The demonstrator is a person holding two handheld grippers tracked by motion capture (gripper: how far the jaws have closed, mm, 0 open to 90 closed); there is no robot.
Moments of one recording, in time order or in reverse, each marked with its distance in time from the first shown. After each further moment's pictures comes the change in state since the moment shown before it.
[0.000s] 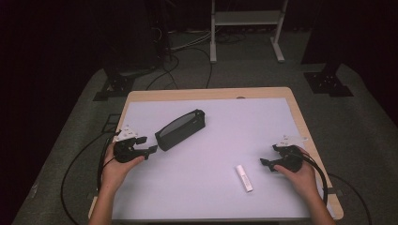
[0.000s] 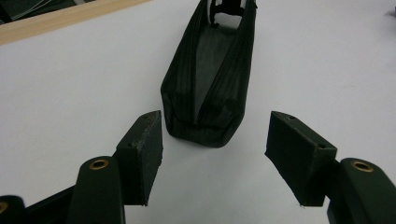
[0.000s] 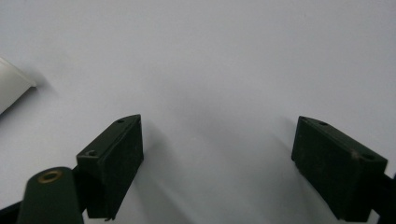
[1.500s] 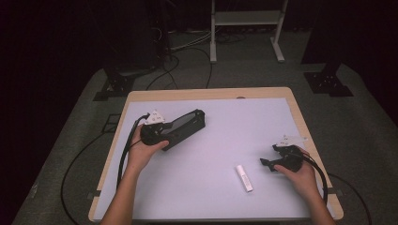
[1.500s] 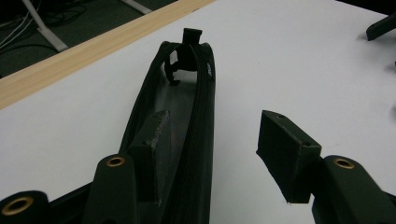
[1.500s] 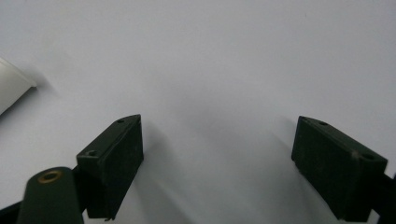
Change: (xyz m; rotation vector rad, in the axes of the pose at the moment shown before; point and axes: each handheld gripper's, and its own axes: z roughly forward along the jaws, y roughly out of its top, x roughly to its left) left arm -0.024 0.060 0.061 -0.036 -0.090 0.120; right arm 0.000 0.000 0.000 0.000 0.002 0.001
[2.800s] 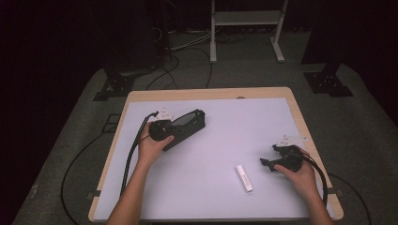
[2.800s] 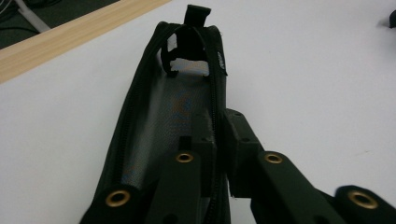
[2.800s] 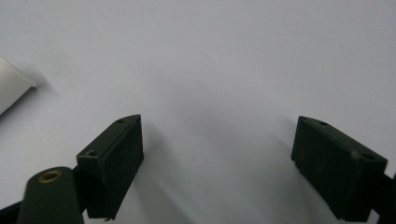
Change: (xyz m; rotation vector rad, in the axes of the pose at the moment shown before) left arm 0.009 -0.001 0.036 0.053 -0.032 -0.019; right arm 0.000 0.000 0.000 0.000 0.000 0.003
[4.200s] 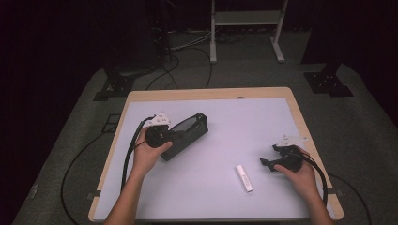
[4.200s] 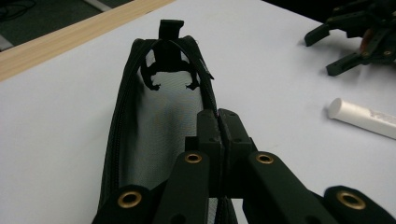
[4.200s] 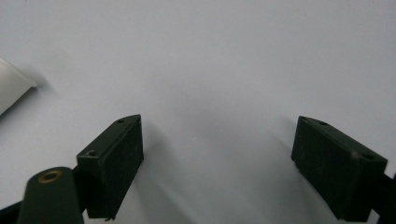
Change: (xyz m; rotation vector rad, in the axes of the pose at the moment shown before) left arm -0.032 0.007 -0.037 -0.055 -0.124 0.010; right arm 0.000 0.000 0.000 0.000 0.001 0.001
